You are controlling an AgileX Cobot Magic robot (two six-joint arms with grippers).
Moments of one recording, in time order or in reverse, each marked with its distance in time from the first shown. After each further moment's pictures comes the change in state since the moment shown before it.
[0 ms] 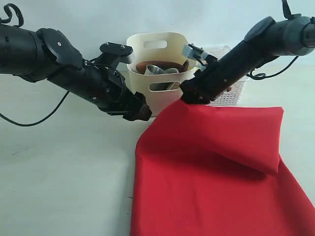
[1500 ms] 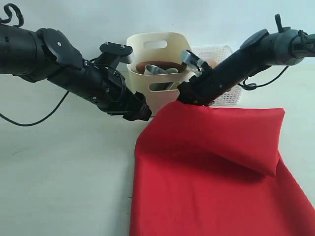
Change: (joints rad) left arm 0.000 0.000 0.000 0.000 0.000 0.000; right arm -0.008 0.103 -0.066 0.117 0.114 -0.038
